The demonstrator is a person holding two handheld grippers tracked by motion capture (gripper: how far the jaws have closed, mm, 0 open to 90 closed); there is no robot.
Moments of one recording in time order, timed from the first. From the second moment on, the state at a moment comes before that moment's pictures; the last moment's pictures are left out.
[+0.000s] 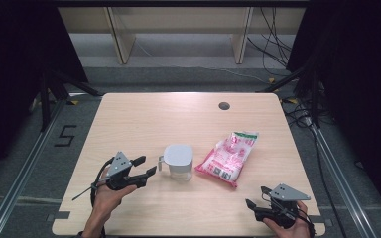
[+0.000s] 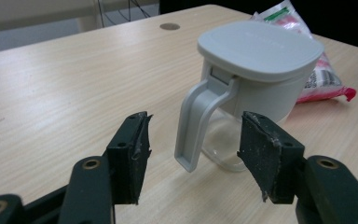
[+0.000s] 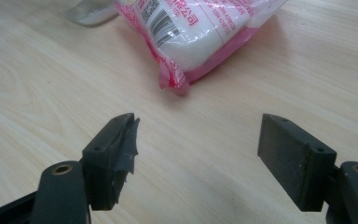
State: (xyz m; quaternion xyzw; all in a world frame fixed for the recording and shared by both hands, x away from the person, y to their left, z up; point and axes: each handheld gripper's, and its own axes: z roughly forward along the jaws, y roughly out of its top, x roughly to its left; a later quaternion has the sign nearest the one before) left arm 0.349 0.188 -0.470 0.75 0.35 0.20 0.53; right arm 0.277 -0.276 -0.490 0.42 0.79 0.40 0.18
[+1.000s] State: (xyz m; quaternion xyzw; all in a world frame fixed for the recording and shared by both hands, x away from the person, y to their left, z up) left arm 0.365 0.153 -0.444 0.73 0.32 0.21 0.56; right arm 0.279 -0.273 -0.492 0.42 0.80 0.40 0.18
